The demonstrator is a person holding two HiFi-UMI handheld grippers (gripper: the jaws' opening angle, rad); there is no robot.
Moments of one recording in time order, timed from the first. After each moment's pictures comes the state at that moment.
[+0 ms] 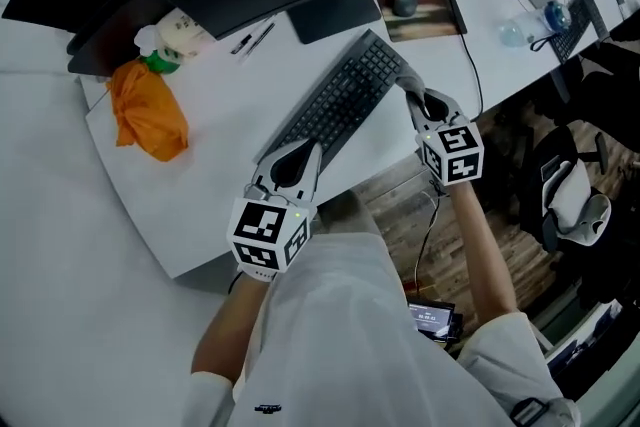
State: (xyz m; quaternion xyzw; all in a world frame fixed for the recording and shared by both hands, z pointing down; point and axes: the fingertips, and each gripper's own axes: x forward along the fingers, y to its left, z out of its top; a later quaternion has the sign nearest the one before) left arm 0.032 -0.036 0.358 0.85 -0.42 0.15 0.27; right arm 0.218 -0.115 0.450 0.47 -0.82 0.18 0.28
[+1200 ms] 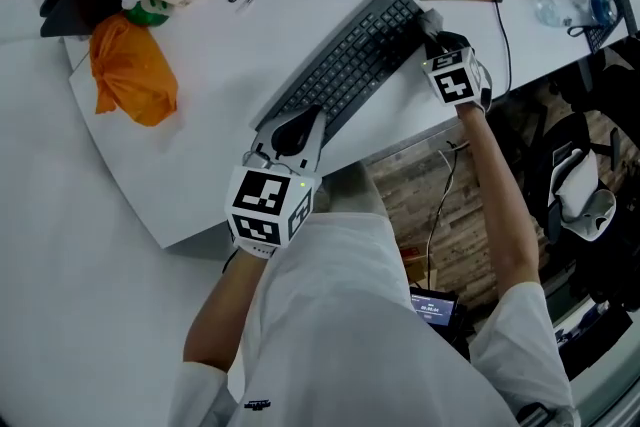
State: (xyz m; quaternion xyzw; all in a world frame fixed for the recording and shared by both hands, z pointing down) left arm 0.022 -0.039 0.419 0.83 -0.42 0.19 0.31; right arm 0.247 -0.175 0.584 0.42 -0.74 0.14 0.50
